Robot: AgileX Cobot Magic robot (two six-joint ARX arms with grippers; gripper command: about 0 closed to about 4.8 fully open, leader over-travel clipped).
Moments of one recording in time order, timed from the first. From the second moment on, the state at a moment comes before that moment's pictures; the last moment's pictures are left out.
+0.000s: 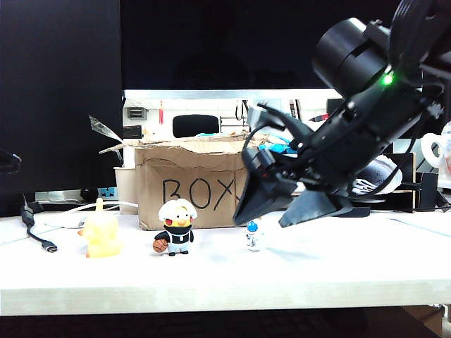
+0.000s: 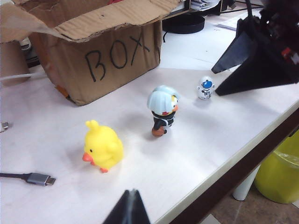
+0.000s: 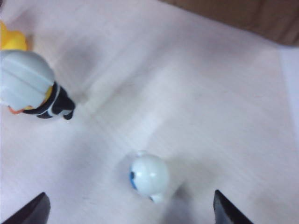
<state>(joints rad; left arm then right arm) -0.63 0.17 0.01 -0.05 -0.03 0.07 0.55 1.61 0.74 0.15 -0.29 -0.03</state>
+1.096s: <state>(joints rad) -0.63 0.17 0.01 -0.05 -0.03 0.07 0.59 1.68 0.74 0.30 -0.23 -0.03</state>
